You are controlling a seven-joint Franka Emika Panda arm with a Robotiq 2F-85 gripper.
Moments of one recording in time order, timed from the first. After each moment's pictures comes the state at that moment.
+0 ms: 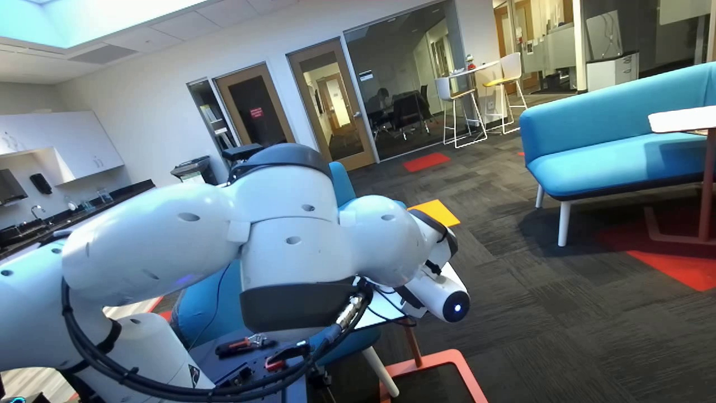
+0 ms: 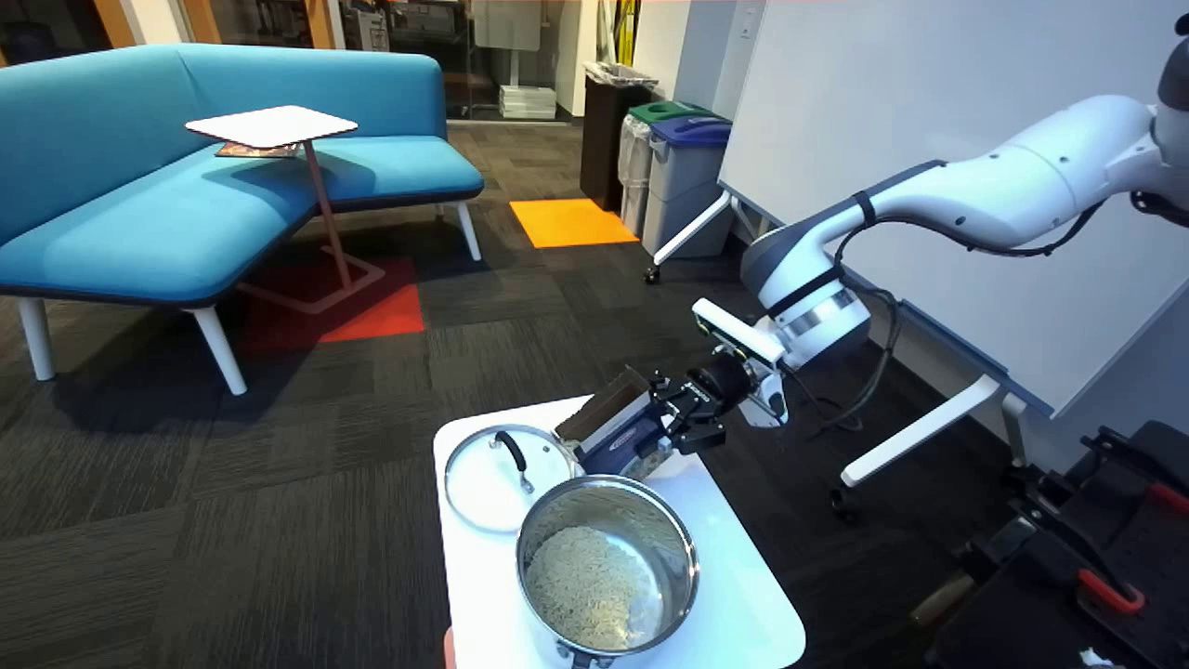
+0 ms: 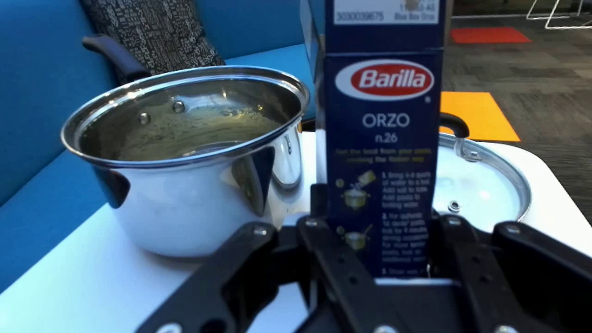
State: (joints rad) arm -0.57 1.42 0.79 -1.79 0.83 2.48 0.56
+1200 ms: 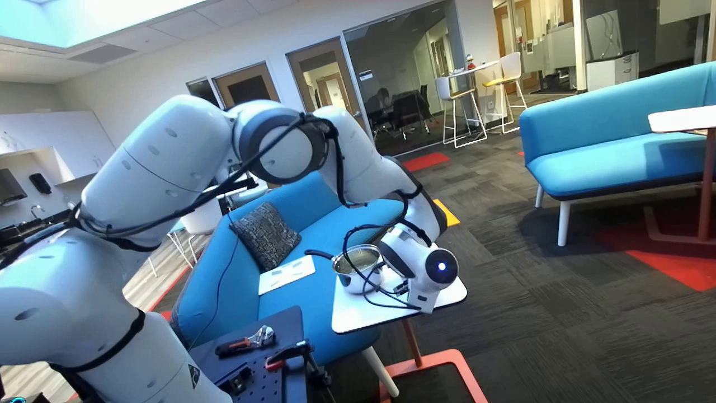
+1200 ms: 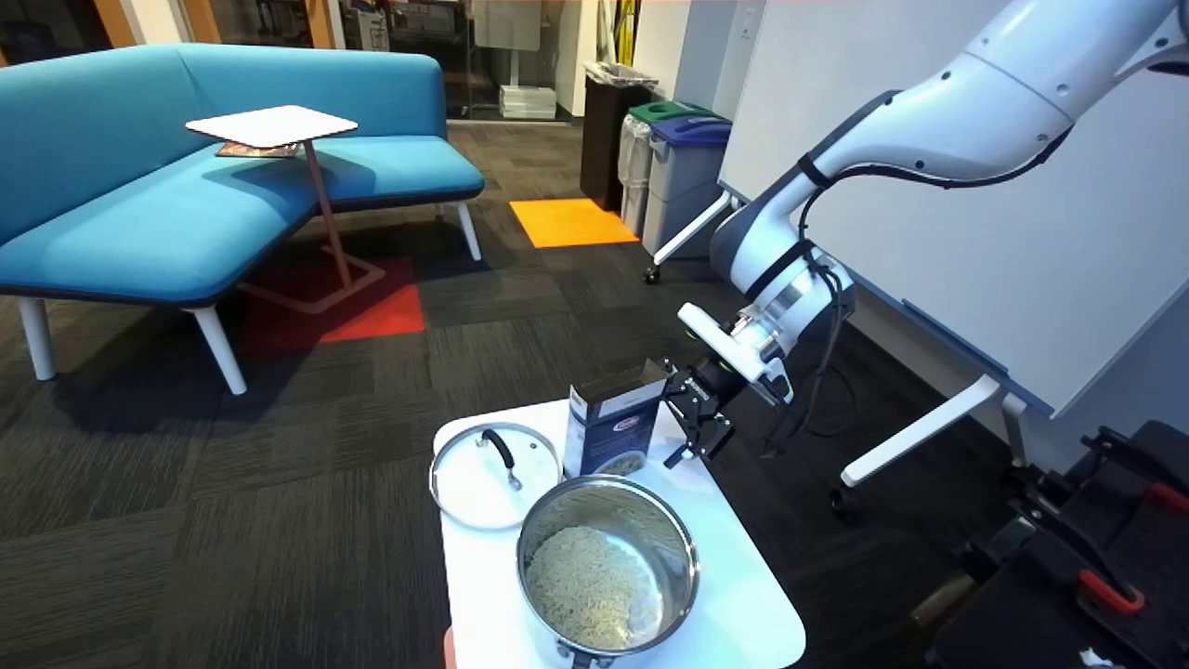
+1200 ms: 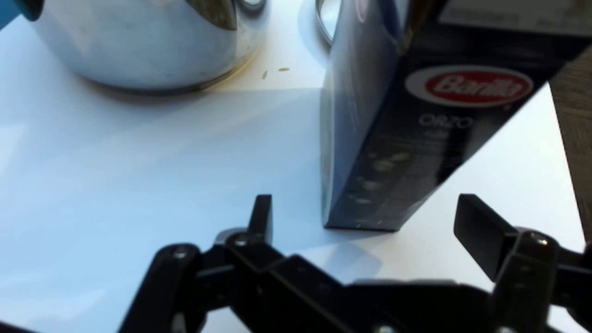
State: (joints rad) arm 0.06 1.03 0.22 -1.80 1.42 2.48 0.34
